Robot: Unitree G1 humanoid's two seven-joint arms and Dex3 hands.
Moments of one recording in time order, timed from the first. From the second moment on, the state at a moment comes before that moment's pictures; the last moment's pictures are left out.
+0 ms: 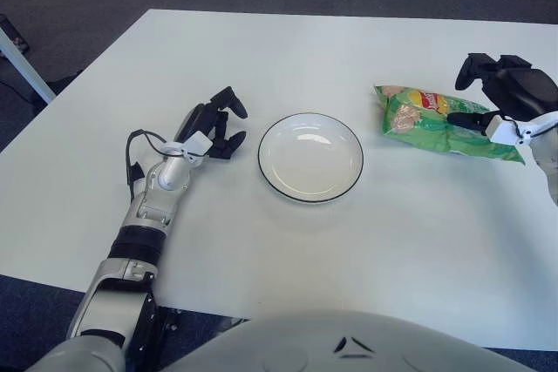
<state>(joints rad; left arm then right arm) -0.25 0.35 -0.05 0.38 0.29 -0.52 -0.01 -0.25 -0.90 -0.02 -0.01 -0.61 -0.11 0.16</state>
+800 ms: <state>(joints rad) -0.24 0.36 -0.07 0.36 0.36 -0.53 0.06 -0.34 -0.96 0.01 0.03 -0.54 -0.18 0.41</state>
